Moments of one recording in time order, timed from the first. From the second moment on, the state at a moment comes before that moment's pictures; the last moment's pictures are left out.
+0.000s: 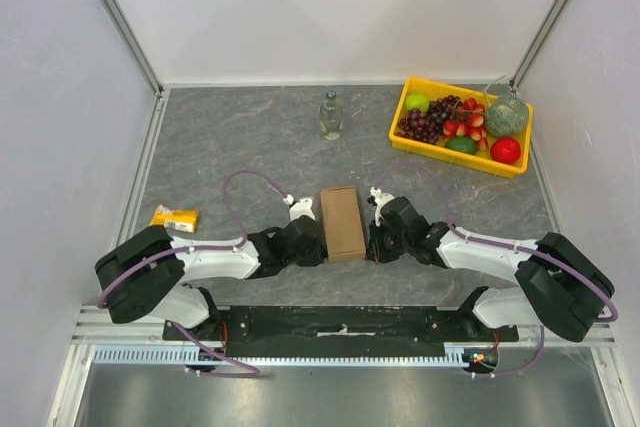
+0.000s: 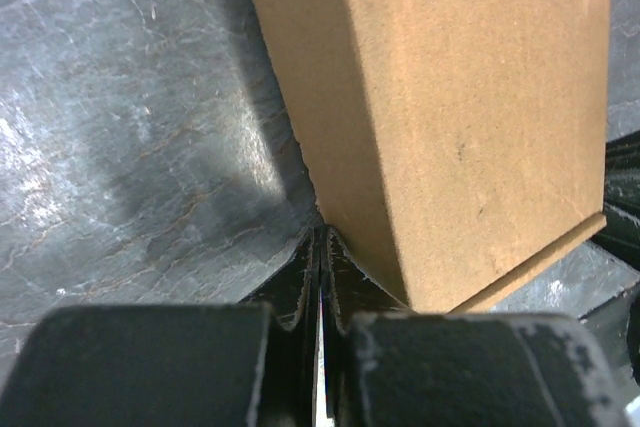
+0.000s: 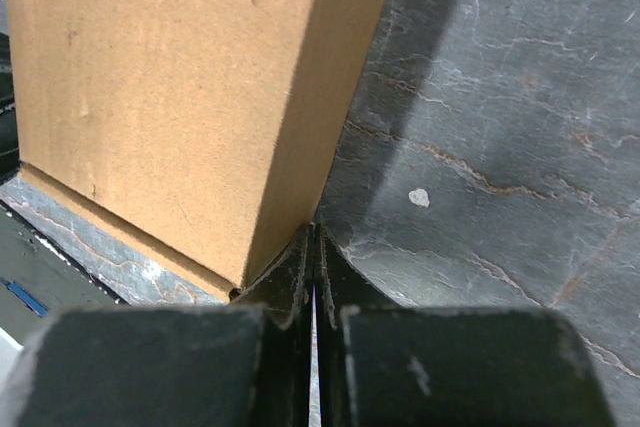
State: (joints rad) left arm -1.02 1.41 0.51 0.07 -0.18 -0.91; right arm 0.77 1.32 0.48 -0.05 -0.18 0.51
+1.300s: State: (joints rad) left arm -0.80 1.62 0.70 0.11 -0.19 -0.80; right arm 0.65 1.56 0.70 -0.02 -0.06 0.39
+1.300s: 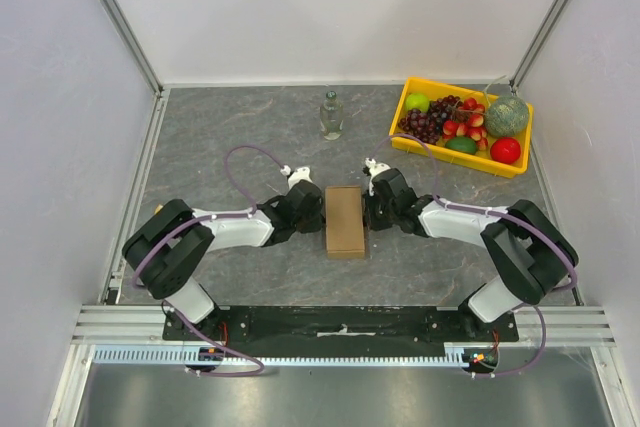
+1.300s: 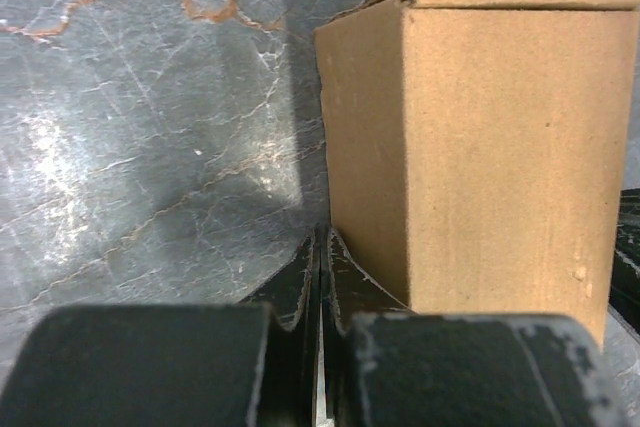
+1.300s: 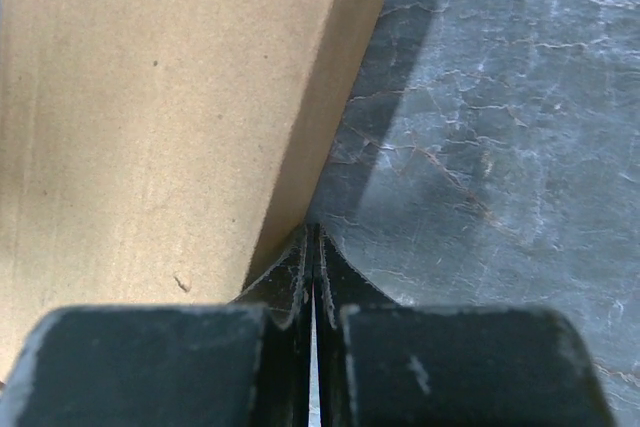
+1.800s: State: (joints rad) left arm -0.71 1.02 0.50 -0.33 -0.32 -0.86; right arm 0.53 1.06 0.62 -0.21 0.26 0.44
